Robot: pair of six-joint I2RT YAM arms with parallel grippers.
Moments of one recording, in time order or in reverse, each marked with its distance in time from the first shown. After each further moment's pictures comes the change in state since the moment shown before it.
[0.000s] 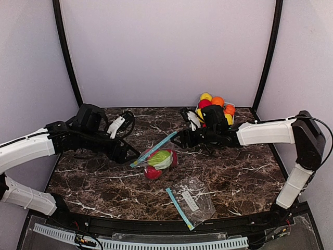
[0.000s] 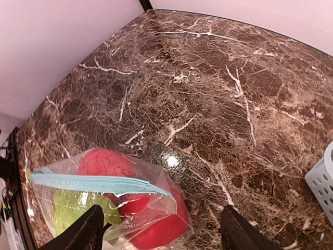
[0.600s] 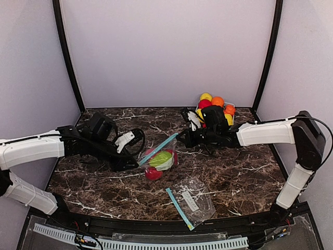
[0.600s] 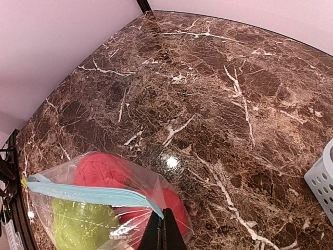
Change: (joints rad) left arm -0.022 0.098 -0.034 -0.029 0.034 0.214; right arm 0.002 -0.003 -0.008 0.012 0.006 0.005
